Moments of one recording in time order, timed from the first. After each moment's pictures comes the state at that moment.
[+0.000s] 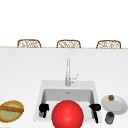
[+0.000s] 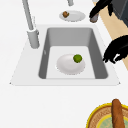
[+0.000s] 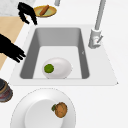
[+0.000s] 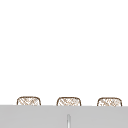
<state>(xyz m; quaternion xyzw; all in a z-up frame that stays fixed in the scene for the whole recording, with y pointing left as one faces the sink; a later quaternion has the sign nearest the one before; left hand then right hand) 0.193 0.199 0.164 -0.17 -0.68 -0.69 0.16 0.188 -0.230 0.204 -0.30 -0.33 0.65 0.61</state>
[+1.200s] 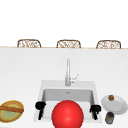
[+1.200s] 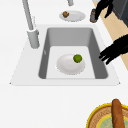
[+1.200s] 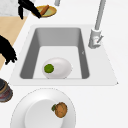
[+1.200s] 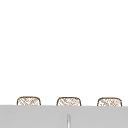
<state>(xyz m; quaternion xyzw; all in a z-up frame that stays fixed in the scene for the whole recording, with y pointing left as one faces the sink) 0.196 0.226 0.190 -0.18 -0.67 -0.69 0.18 0.179 -0.230 0.203 -0.30 -0.33 0.65 0.61</state>
